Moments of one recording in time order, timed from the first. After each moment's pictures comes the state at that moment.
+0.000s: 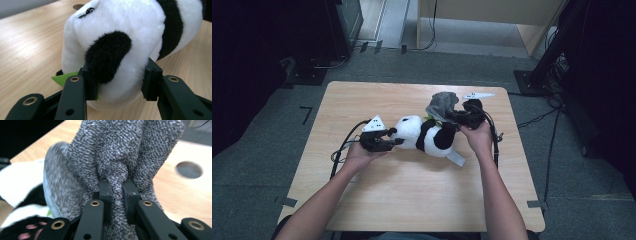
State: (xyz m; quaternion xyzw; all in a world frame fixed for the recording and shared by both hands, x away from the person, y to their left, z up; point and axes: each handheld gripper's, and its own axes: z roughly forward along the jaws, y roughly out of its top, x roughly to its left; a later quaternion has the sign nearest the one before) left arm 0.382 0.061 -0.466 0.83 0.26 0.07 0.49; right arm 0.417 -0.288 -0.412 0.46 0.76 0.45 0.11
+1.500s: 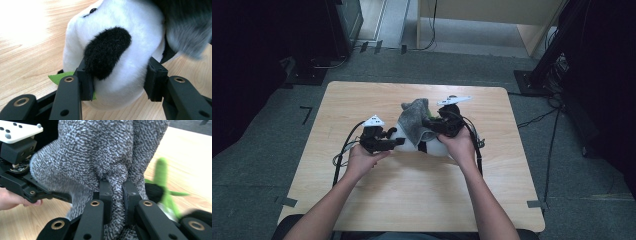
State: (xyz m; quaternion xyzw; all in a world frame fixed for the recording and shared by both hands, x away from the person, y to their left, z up) left arm 0.376 0.057 -0.461 0.80 0.36 0.03 0.47; right arm 0.381 -0.216 -0.389 0.42 0.79 0.44 0.07
